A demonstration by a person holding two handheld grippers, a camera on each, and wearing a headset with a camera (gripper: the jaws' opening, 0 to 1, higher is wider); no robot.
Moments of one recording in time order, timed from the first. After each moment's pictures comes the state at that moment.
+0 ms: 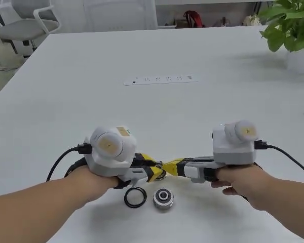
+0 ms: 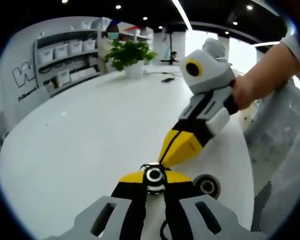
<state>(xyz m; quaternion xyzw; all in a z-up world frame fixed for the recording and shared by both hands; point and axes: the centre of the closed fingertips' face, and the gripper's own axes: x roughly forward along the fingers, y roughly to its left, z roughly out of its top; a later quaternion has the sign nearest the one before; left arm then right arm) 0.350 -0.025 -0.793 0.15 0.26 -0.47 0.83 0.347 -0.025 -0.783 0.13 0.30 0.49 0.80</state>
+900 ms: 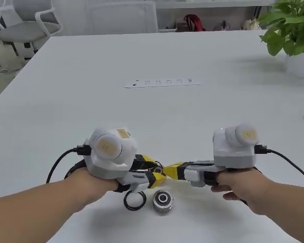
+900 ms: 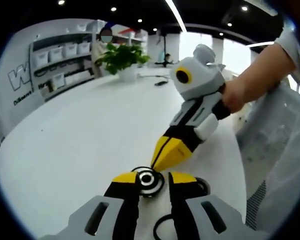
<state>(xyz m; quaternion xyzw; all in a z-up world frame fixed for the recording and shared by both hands) 0.338 -0.030 -0.780 0.14 0.24 -0.50 0.82 0.346 -0.027 -0.786 0.13 0.31 0.49 0.80</state>
